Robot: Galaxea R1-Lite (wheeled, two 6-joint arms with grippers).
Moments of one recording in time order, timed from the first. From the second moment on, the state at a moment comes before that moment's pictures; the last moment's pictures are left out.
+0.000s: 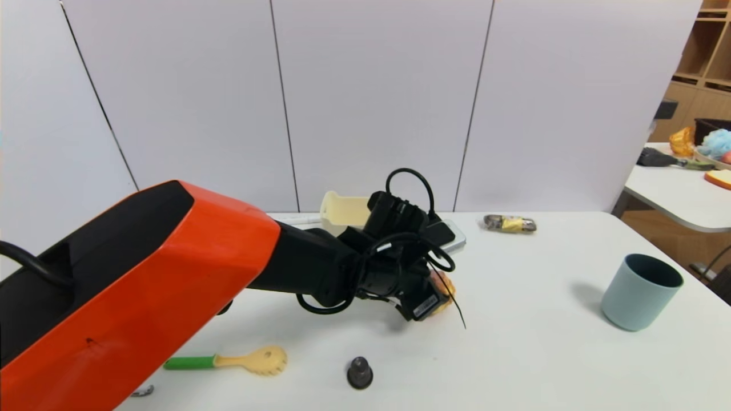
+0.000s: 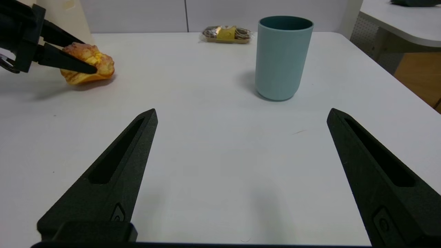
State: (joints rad) left arm -0.79 2.22 -1.50 -0.13 -0.20 0.37; right arm 0.00 0.00 0.00 0.00 0.00 0.00
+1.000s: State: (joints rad) left arm -0.65 1.97 -1.52 0.00 -0.20 0.40; right arm 0.00 0.00 0.00 0.00 0.00 0.00
